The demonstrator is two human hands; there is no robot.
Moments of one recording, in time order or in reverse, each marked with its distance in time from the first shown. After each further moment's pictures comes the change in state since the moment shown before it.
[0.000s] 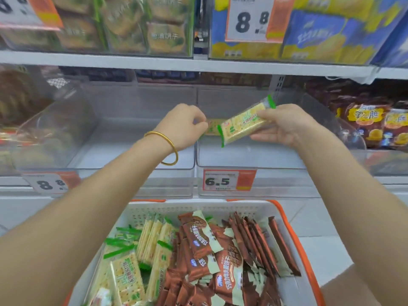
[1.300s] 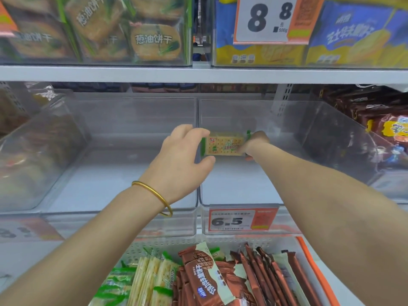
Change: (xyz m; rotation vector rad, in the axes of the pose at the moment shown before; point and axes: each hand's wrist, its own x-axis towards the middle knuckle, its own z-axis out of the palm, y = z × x) left_hand 0.003 -0.021 0.022 -0.078 0.053 0.042; right_hand 0.162 0.064 0.048 -0.663 0.185 0.119
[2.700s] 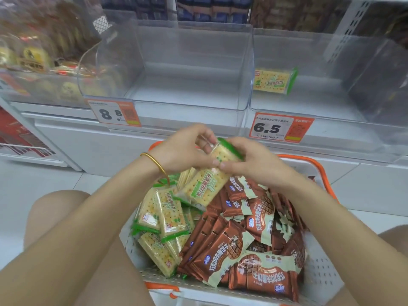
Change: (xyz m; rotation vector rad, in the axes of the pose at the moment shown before) left_hand -0.153 -0.035 -0.010 -0.539 -0.296 -0.370; right_hand -0.282 0.049 0.043 0.071 -0.601 -0.598
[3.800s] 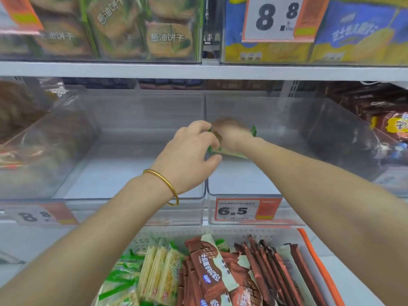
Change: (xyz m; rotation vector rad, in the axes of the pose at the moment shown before) left_hand 0.126 0.086 -0.002 0.746 0.249 0.411; right_hand 0.201 0.034 -0.157 -0.838 0.248 0.110
